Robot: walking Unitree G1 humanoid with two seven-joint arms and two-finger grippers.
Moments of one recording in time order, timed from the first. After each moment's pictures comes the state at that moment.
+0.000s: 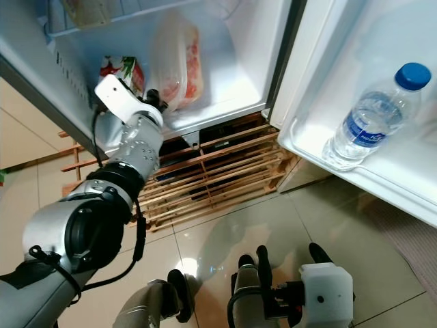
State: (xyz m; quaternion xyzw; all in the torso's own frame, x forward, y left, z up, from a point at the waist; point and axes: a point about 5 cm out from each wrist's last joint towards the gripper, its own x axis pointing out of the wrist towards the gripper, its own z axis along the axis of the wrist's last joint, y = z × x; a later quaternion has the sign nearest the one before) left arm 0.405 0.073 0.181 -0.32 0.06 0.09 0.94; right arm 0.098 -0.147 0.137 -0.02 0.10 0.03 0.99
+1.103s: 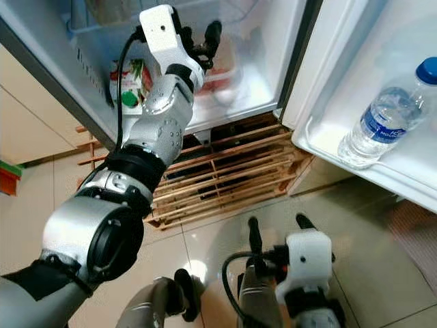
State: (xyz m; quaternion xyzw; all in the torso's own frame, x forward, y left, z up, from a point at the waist) left arm 0.388 0.028 0.254 -0.13 -0.15 -0.19 0.96; right arm 0.166 -0.143 0.132 -0.02 0.02 0.02 1.00
